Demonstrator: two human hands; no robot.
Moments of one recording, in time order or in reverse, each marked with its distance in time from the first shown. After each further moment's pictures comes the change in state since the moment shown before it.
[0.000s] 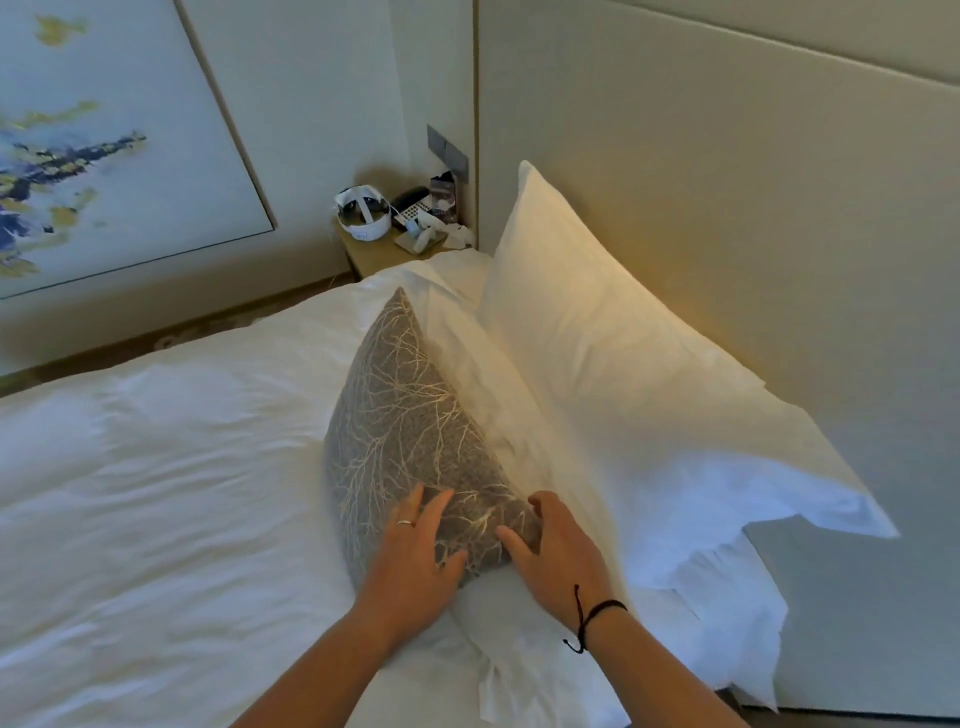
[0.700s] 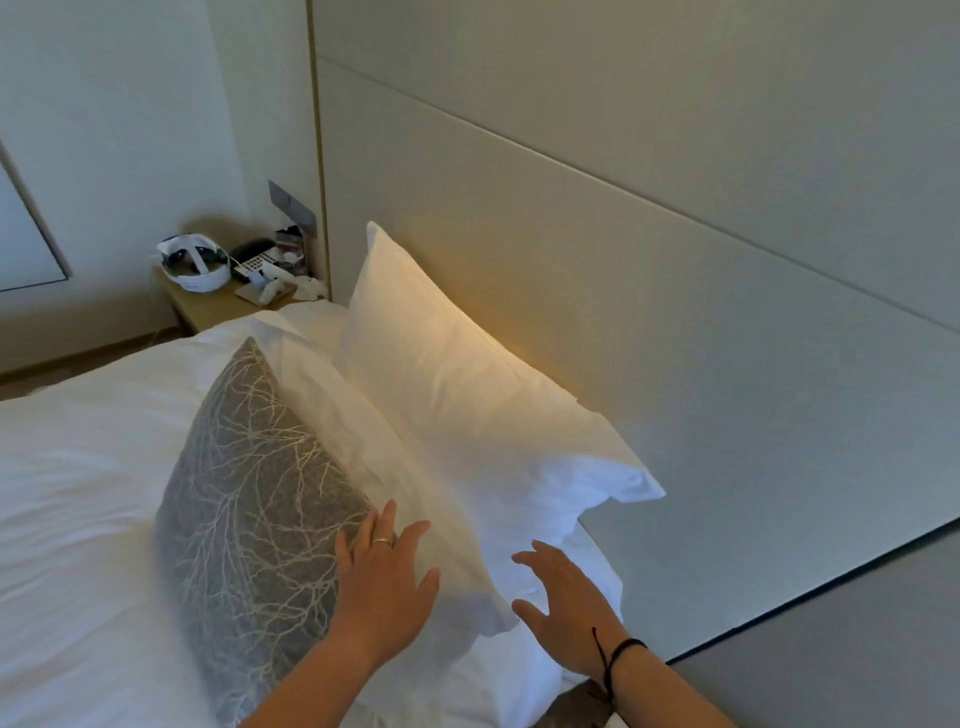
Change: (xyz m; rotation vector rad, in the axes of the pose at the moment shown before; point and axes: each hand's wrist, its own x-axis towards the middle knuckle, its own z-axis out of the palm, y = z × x) left_hand 0.003 0.085 0.046 0.252 -0.041 0.237; right_hand -0.100 0.085 -0.105 -0.215 -0.046 0.097
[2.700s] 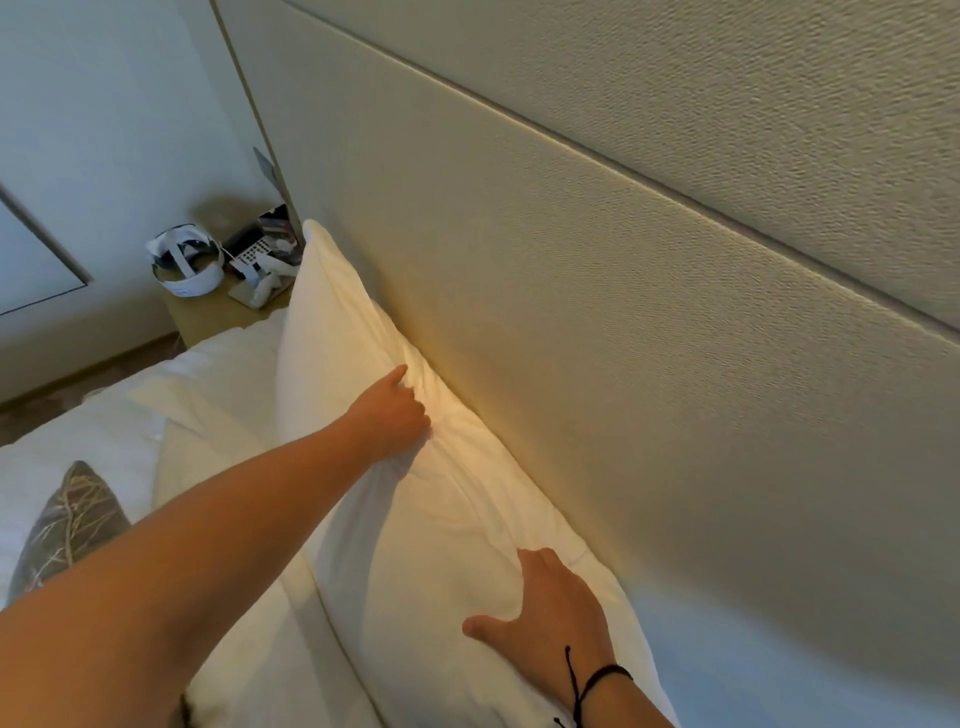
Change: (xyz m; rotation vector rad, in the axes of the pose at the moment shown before) left_hand 0.480 0.082 -0.045 1.004 -0.451 0.410; right_hand 0.287 0.061 -0.122 0.058 -0.131 0.164
